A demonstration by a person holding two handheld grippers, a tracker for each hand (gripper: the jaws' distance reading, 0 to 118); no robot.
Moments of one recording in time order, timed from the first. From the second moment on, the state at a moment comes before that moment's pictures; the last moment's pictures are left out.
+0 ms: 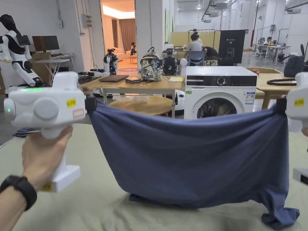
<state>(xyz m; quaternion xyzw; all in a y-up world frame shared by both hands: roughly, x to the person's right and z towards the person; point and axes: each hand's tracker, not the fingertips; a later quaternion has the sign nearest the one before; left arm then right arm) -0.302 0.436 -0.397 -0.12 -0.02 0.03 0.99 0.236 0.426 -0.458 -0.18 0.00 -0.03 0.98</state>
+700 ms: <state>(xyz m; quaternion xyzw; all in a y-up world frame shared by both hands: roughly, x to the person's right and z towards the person) -0.314 0.172 -0.054 -0.30 0.01 0.17 0.94 0.272 0.146 -0.075 -0.35 -0.03 -0.16 0.92</state>
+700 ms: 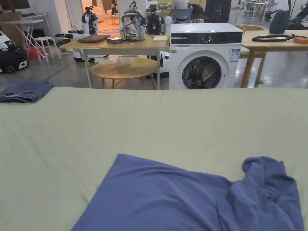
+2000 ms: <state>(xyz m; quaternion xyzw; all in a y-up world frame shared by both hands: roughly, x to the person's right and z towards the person) -0.217 0.202 -0.413 -0.40 -0.12 0.08 0.91 0.278 0.206 -0.099 -0.26 0.00 -0.10 0.96</state>
